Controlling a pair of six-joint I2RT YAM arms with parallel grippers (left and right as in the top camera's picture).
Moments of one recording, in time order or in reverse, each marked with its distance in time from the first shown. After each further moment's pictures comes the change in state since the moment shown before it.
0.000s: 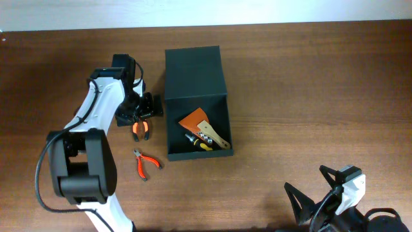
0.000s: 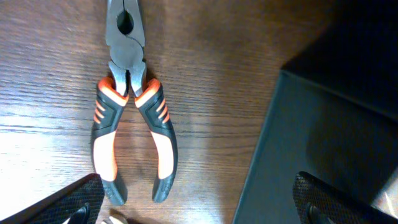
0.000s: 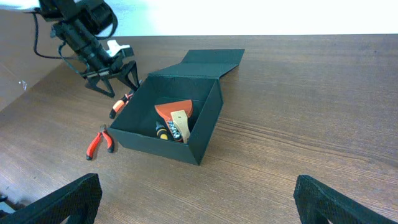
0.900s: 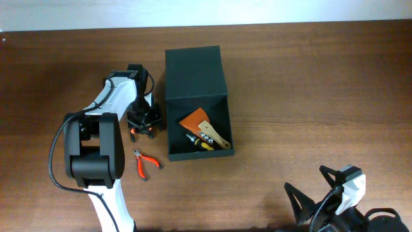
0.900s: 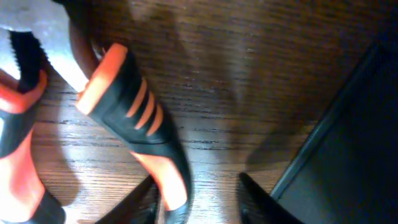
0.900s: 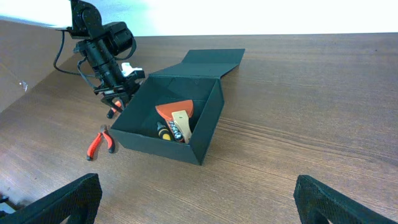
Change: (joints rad) left arm -0.041 0.140 0.011 -0.049 0.004 -0.048; right arm 0.000 0.000 0.000 0.000 0.000 0.007
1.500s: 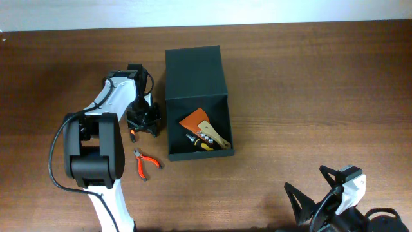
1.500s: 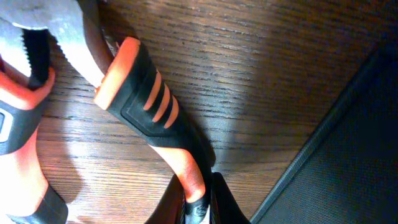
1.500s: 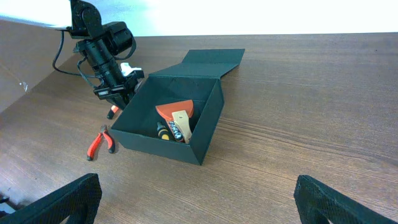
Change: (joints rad) left arm 0.000 0.000 0.002 -0.003 0.000 -0.028; right arm 0.000 0.000 0.000 0.000 0.000 0.001
